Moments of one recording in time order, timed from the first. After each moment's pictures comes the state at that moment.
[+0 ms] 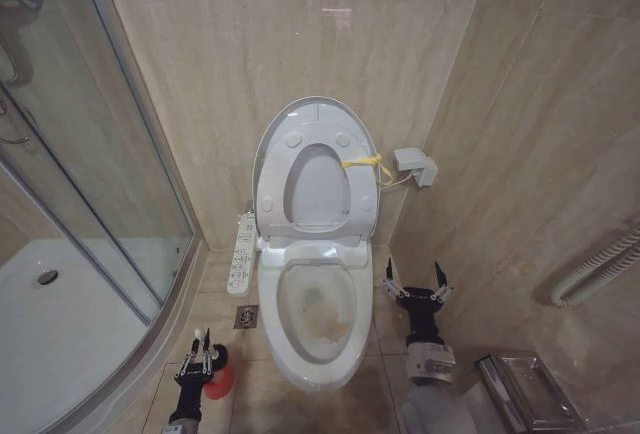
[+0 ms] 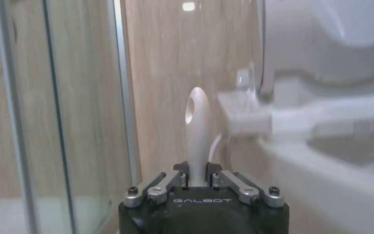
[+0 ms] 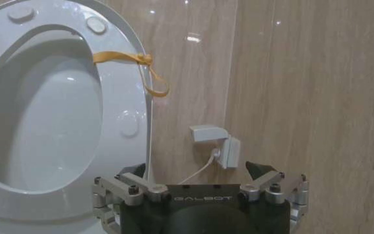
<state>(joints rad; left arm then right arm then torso) 1.40 -1.41 -0.54 -1.33 -0.09 -0.72 -0.05 -1.48 1.49 0.42 2.05 -0.11 0.09 0.36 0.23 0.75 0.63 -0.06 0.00</state>
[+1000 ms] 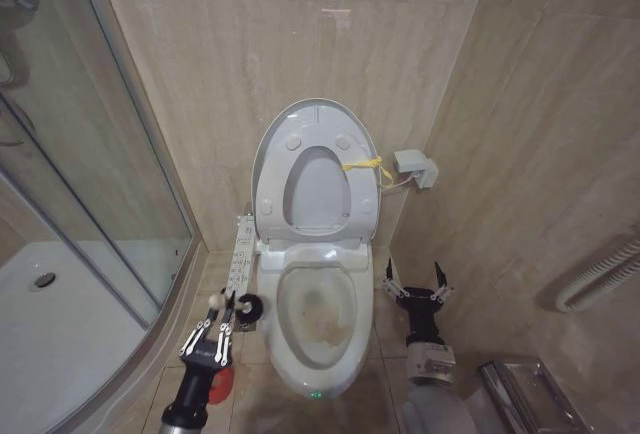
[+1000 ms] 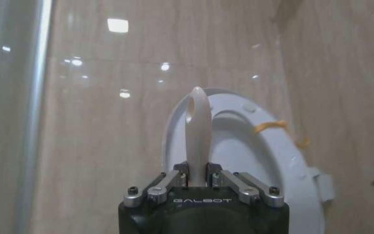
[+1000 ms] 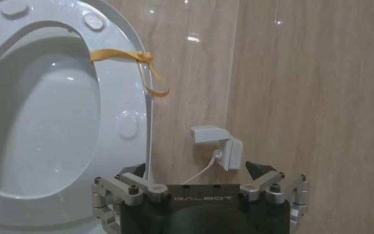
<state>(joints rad) 1.70 -1.25 -0.43 -2.08 -0.10 -0.61 0.00 -1.48 1.49 0.42 2.05 -0.11 0.09 0.36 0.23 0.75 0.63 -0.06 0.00</state>
